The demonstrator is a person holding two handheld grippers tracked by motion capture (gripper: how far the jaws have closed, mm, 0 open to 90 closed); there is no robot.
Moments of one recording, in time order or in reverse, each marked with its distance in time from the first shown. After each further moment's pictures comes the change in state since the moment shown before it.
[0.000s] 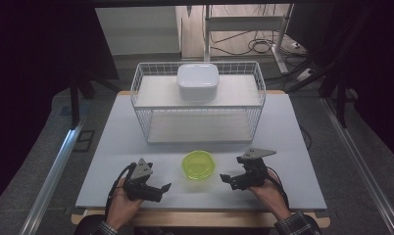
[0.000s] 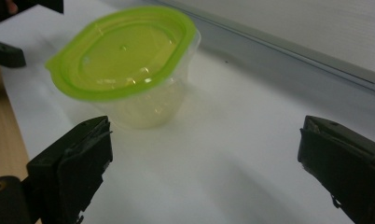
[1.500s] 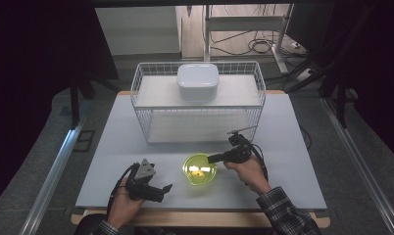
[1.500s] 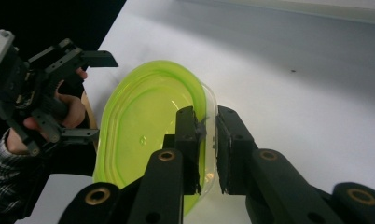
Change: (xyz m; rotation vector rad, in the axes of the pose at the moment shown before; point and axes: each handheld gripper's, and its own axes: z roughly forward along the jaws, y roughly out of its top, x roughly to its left) left arm -0.001 0.000 0.007 0.042 0.002 0.029; right arm -0.030 0.050 0.055 0.204 0.332 0.390
